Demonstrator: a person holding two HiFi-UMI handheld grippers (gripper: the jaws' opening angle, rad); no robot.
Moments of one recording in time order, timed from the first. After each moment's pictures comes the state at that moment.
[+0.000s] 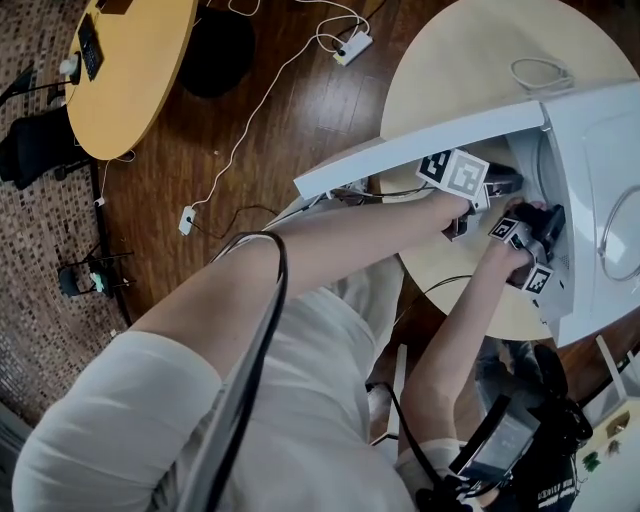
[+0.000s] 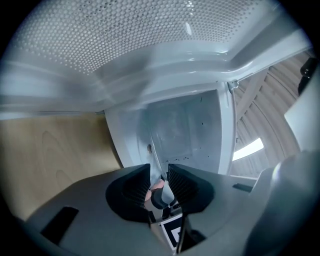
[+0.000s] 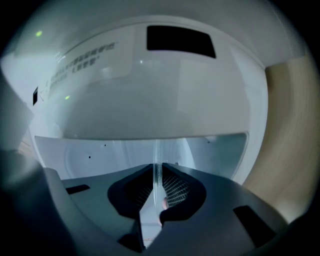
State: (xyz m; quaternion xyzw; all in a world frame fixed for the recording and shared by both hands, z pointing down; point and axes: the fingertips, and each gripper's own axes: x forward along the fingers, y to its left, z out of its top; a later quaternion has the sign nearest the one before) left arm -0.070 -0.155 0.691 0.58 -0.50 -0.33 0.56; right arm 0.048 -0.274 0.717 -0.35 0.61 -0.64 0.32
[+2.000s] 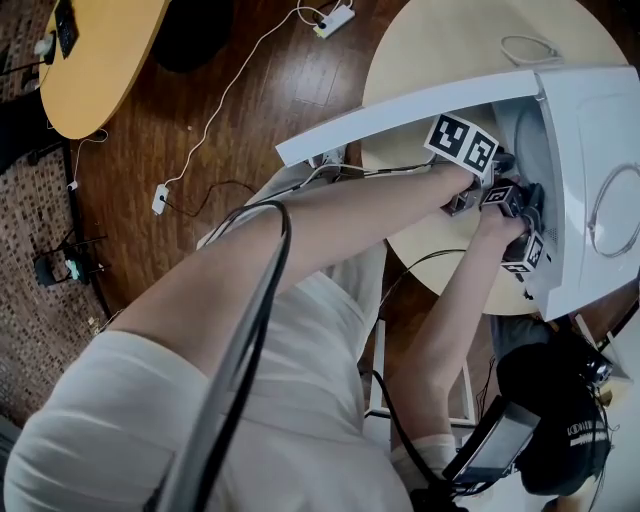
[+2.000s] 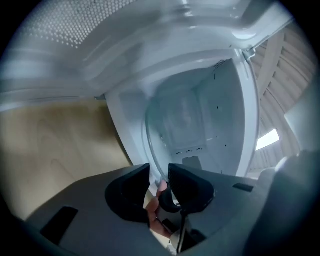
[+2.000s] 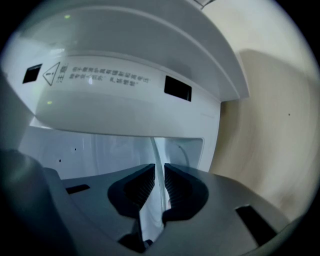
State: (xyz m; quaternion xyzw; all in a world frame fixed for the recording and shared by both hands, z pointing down) left arm -0.043 -0.171 0.719 0.55 -0.52 -0.25 0.60; right arm 0.068 -0.254 0.744 -0.51 0.49 -0.67 0.22
